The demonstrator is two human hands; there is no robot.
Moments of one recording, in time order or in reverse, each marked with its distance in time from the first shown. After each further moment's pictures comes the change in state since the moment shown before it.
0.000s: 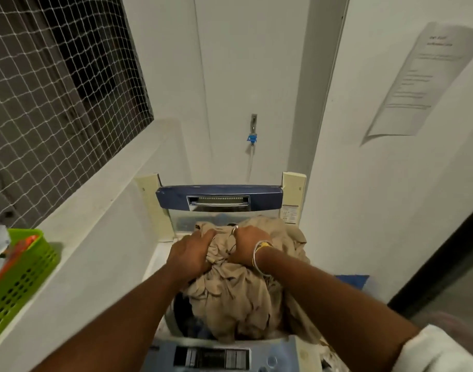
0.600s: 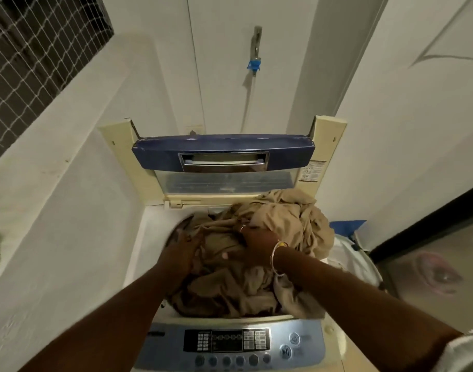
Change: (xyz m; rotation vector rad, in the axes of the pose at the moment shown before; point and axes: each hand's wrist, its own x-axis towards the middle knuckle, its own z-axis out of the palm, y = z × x) left_hand 0.007 -0.093 0.137 -0.301 -0.264 -0.096; right_hand 0.049 0.025 0.133 0.215 -0.257 -0.017
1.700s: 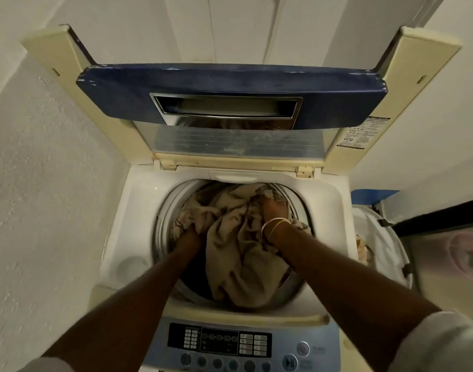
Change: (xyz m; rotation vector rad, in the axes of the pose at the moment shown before) left_hand 0.064 -0.043 0.128 -0.203 -0.305 -0.374; right_hand 0.114 0.068 0.087 1.117 0.320 0.721
